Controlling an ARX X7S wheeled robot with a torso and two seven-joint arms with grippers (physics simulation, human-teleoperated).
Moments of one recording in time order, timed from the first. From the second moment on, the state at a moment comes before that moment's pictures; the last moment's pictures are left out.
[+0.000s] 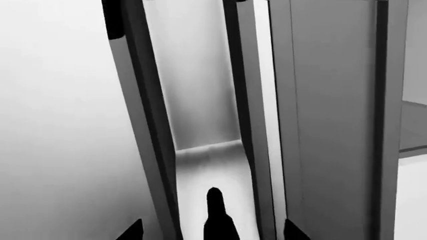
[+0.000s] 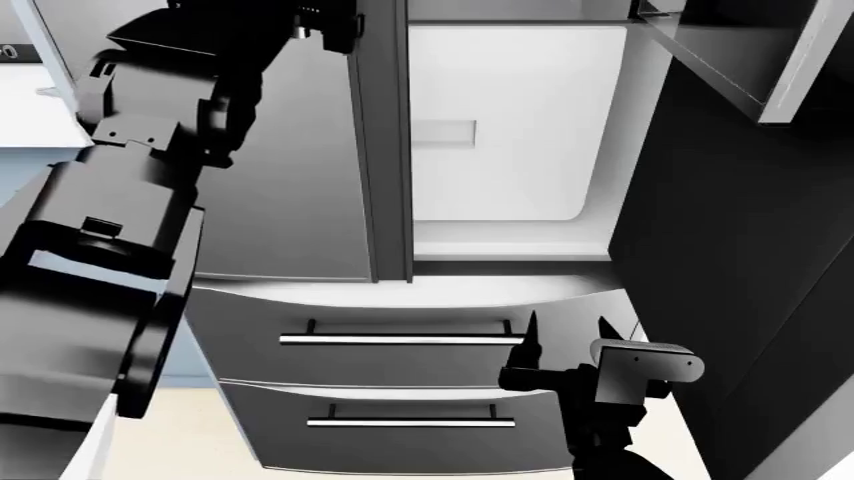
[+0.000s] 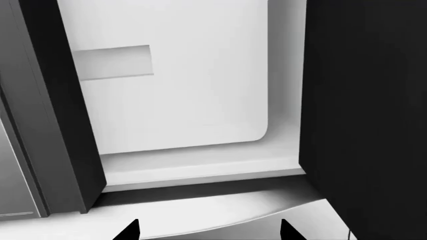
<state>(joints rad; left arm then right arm) -1.67 -0.06 0.48 -1.20 -0.35 -0.35 0.03 0.64 0.60 -1.36 0.26 0.94 -0.56 0.81</state>
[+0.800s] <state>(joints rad) -1.46 -0.20 0.40 -0.58 -0.42 -0.71 -0.10 0.63 0.60 -1.34 0.28 0.93 -0.56 0.81</state>
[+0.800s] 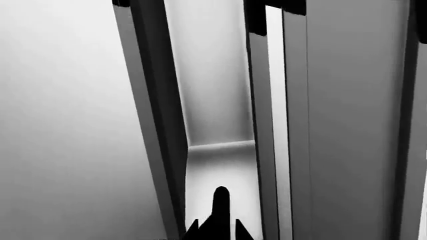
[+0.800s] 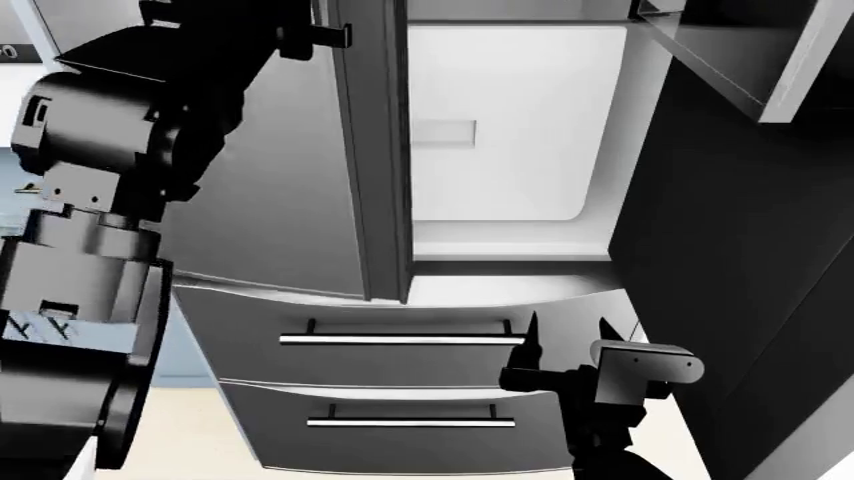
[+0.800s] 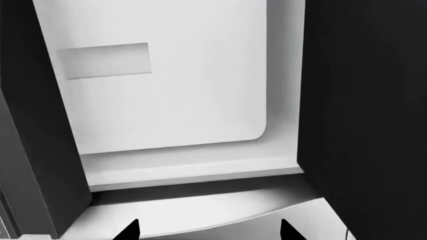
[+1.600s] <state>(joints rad) -1.15 -0.49 -0.07 0.39 -0.83 -1.41 -0.44 0.63 0.59 -1.33 0.27 0.91 -0.54 0.82</state>
